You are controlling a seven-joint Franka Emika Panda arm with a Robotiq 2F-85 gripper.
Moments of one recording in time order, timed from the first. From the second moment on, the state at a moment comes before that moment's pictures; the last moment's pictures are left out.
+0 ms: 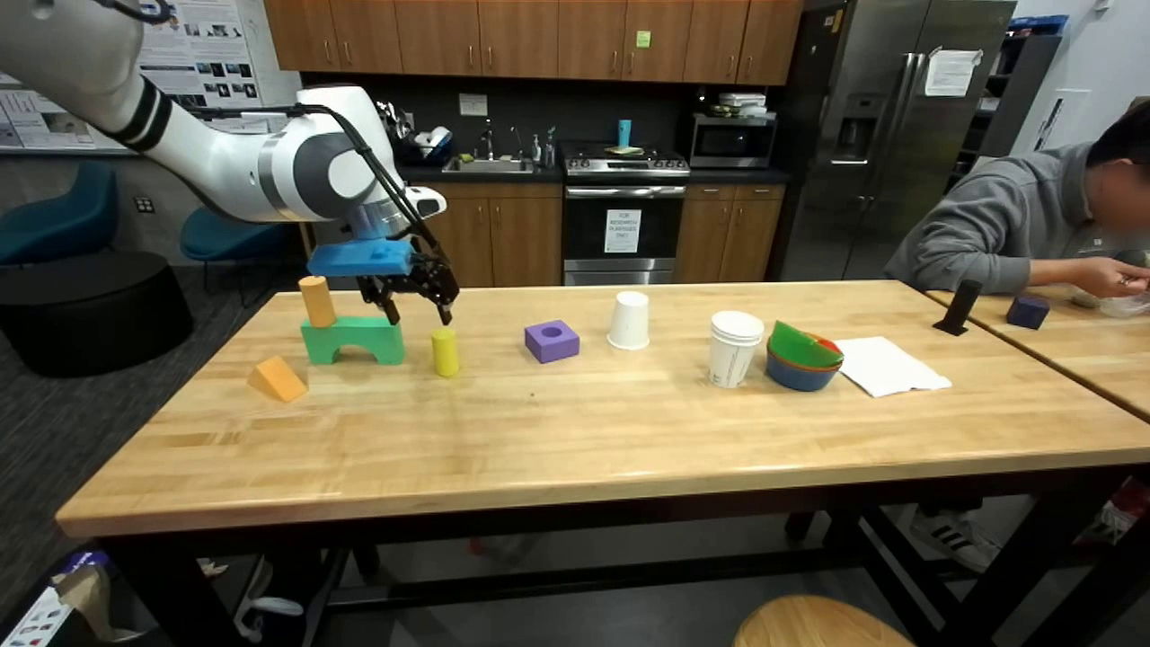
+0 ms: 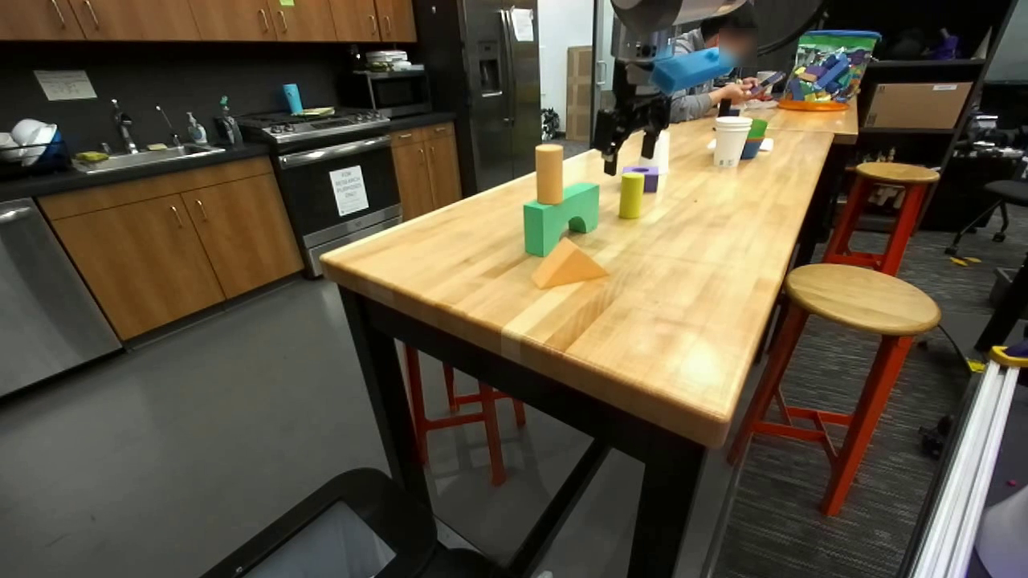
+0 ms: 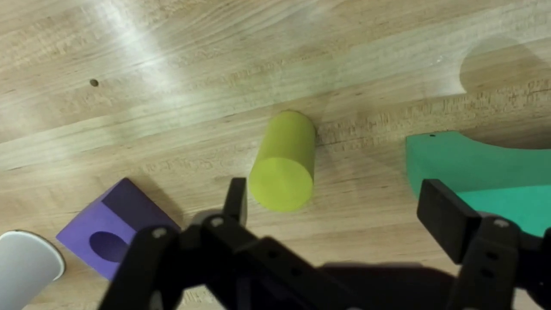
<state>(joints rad) -0.14 0.10 -0.13 -2.16 -0.14 2.45 -0.10</state>
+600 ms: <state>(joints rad) -0.15 0.15 -0.14 -2.15 -0.12 2.47 -0.11</state>
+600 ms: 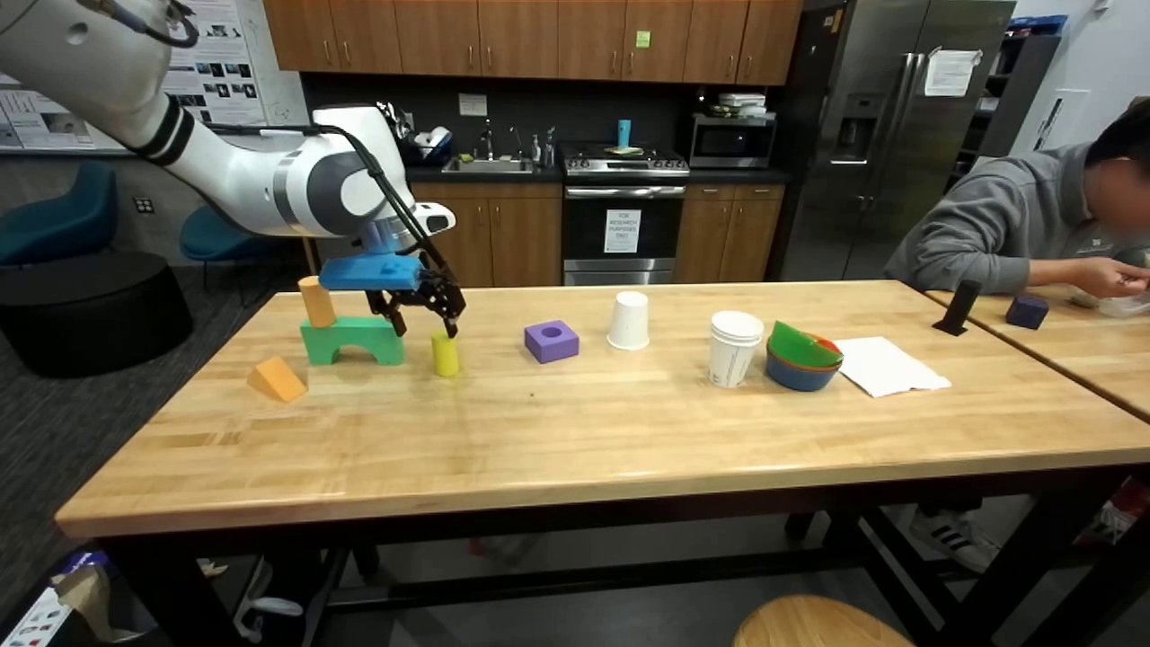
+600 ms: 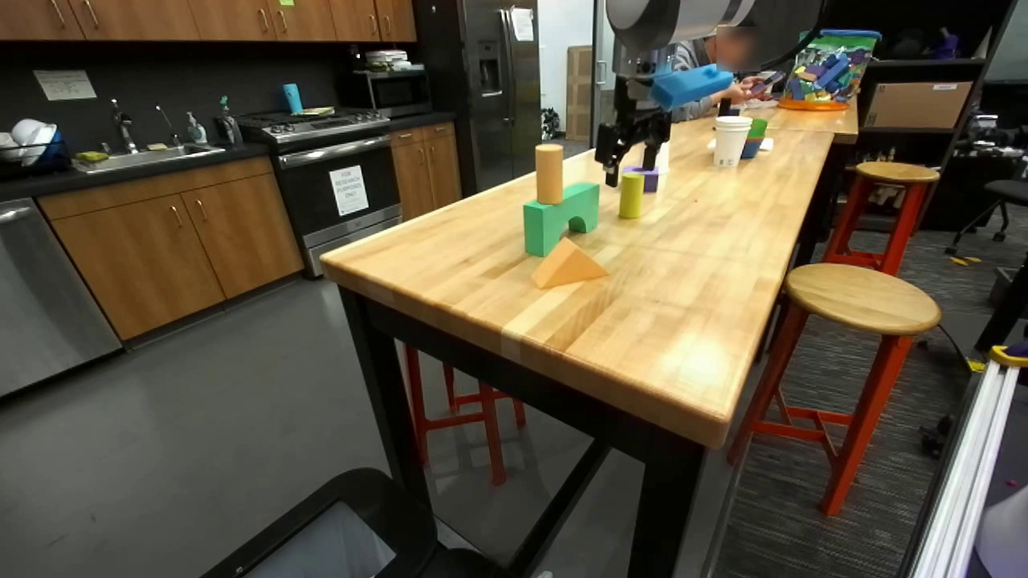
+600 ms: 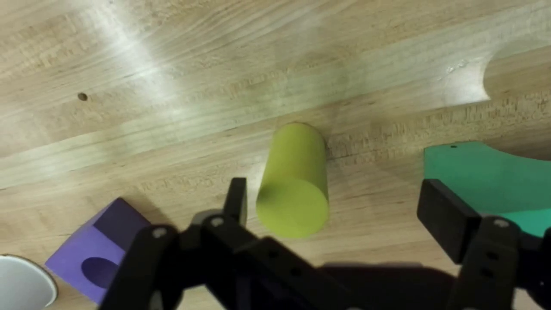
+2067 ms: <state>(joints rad) -0.16 0.20 -0.15 -2.11 -0.11 2.47 -0.11</state>
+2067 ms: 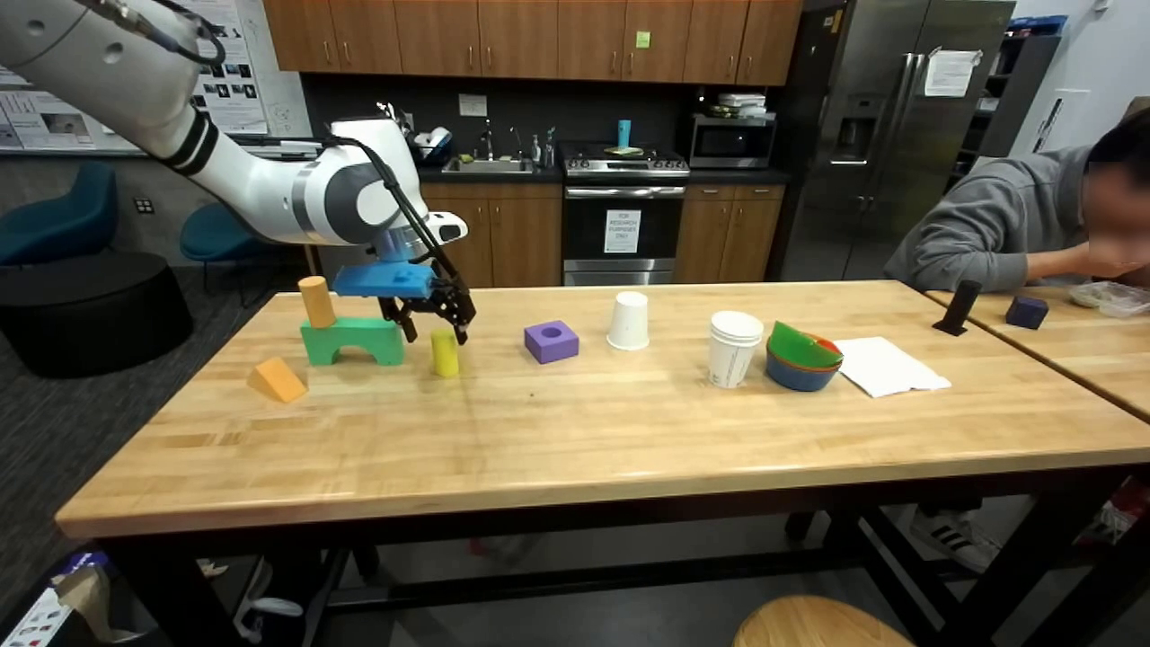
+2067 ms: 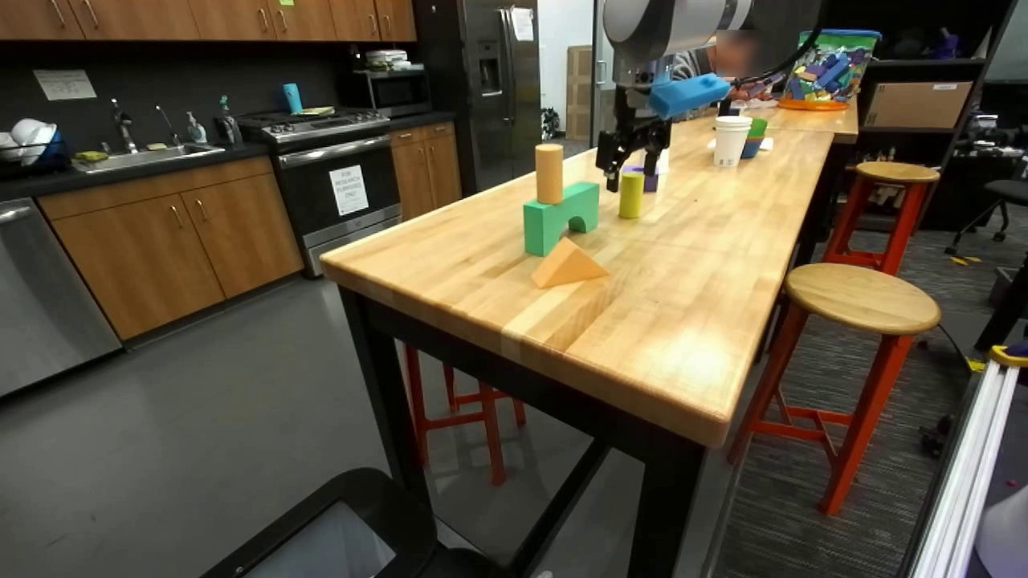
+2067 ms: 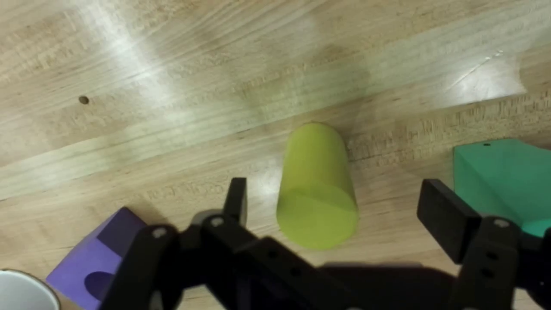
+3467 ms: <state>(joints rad) -0.17 0.21 -0.15 -2.10 -0.07 2.49 -0.13</state>
